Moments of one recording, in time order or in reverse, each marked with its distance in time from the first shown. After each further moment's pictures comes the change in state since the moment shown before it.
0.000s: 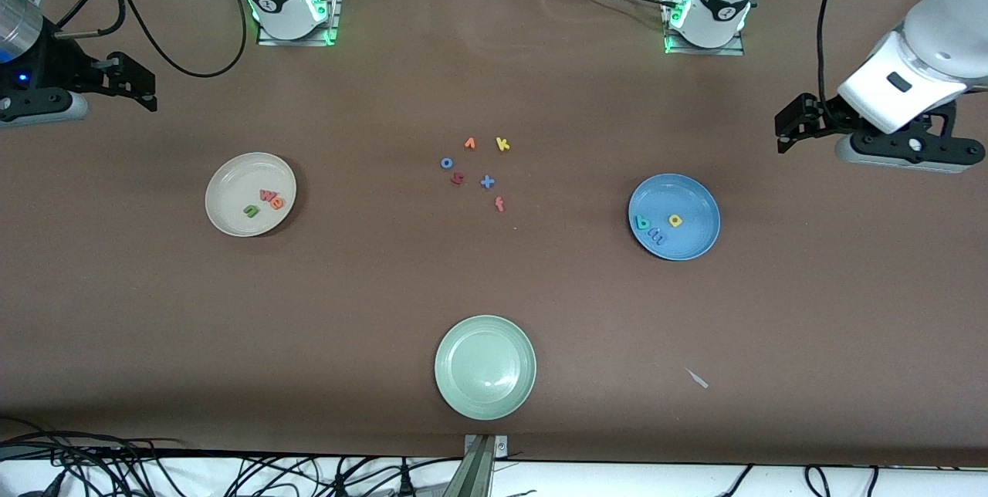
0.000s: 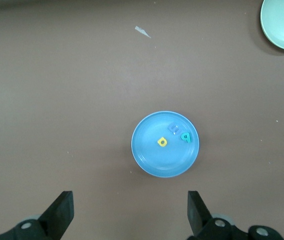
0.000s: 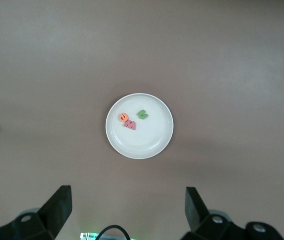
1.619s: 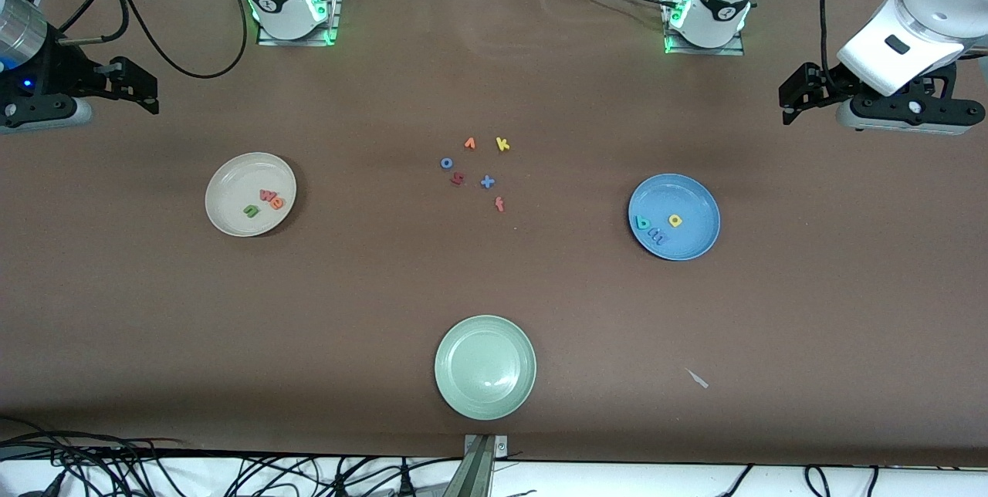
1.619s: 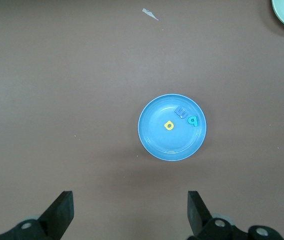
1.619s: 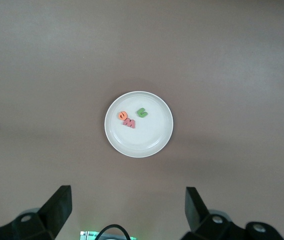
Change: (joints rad) left arm 0.004 -0.110 0.007 -0.103 0.005 -0.044 0.003; right arm -0.001 0.008 0.001 0.000 -0.002 -0.003 0.004
